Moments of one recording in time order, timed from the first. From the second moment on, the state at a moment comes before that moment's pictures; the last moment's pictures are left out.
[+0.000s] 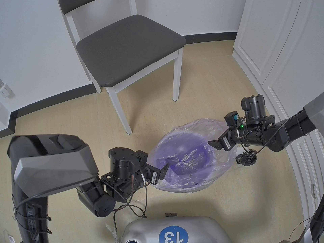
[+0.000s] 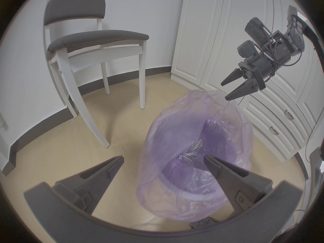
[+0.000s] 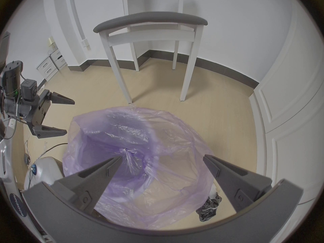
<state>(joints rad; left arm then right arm) -0.62 2.28 -0.74 -1.21 0.14 0.08 0.35 2.05 -1.11 -0.38 0.02 -0.37</state>
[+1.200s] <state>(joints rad) -0.46 2.46 -1.32 -0.92 0.20 0.05 0.23 2.37 -1.40 -0.51 0.00 -0.25</state>
